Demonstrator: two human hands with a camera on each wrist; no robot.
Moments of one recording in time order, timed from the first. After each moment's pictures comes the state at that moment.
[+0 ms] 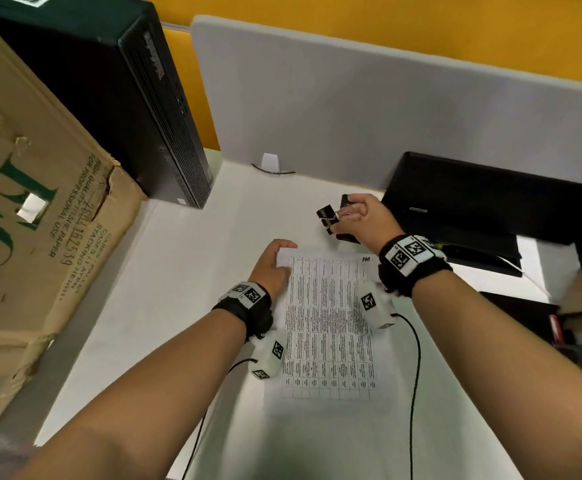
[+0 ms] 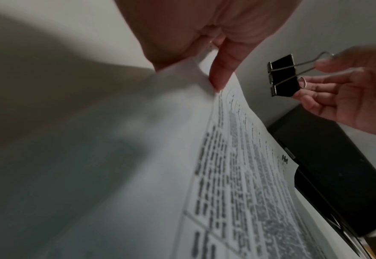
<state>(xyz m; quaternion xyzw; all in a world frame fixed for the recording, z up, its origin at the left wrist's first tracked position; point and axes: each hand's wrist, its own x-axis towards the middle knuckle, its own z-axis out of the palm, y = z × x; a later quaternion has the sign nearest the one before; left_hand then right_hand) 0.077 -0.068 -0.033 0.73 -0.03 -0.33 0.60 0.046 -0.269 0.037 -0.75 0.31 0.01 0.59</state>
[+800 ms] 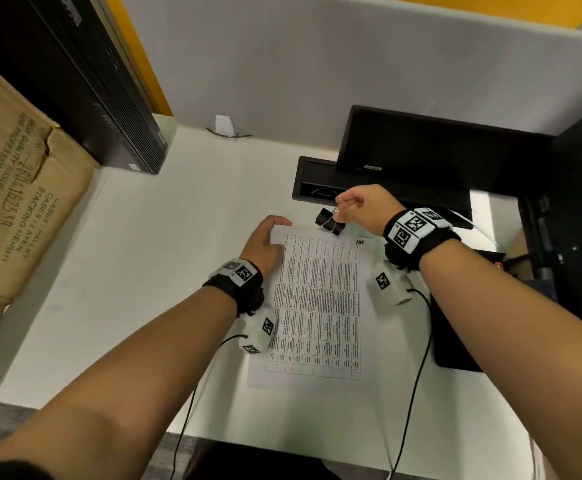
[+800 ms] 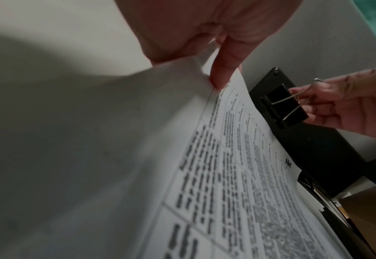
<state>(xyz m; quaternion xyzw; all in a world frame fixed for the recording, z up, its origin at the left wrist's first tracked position) 0.007 -0.115 -0.025 0.75 -0.08 -0.33 0.57 -0.051 -0.329 0.045 -0.87 0.24 0.10 0.42</state>
